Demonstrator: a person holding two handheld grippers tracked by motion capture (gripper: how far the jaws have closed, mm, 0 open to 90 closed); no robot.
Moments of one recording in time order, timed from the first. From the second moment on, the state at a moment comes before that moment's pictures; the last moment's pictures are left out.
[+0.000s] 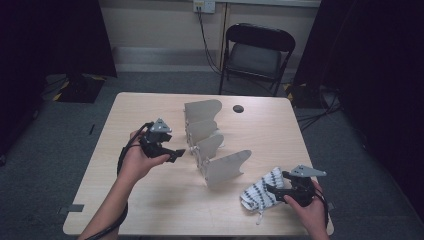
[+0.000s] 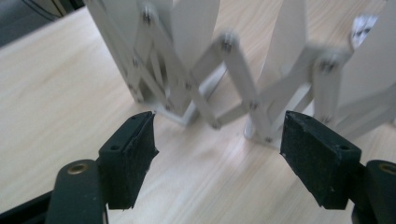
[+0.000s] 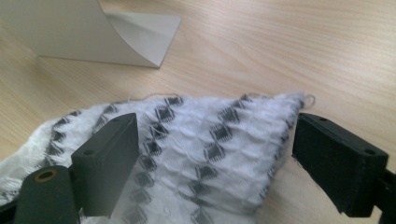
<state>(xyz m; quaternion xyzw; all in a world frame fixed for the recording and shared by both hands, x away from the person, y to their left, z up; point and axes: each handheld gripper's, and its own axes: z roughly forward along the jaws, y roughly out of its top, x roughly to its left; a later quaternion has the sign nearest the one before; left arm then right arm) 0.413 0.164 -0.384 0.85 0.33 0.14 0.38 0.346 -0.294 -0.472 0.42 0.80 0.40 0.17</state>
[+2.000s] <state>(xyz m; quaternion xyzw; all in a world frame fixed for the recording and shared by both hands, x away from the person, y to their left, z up) 0.374 0.202 -0.500 0.83 0.38 0.17 0.37 0.373 -0.158 -0.447 0.30 0.85 0.41 0.14</state>
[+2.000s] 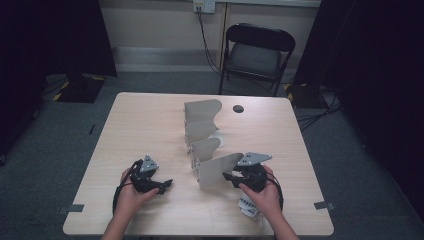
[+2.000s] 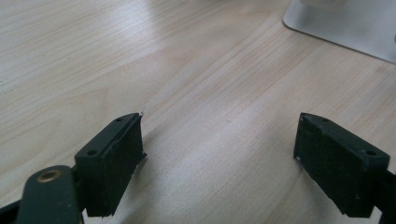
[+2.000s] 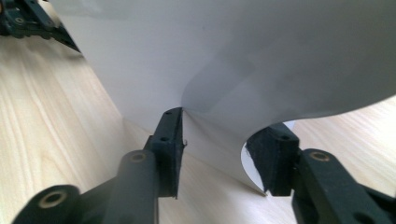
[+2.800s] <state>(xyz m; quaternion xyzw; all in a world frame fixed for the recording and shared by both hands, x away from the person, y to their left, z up) 0.371 0.207 -0.500 0.83 0.38 0.17 0.37 0.355 -0.164 -0.452 0.27 0.86 0.42 0.12</state>
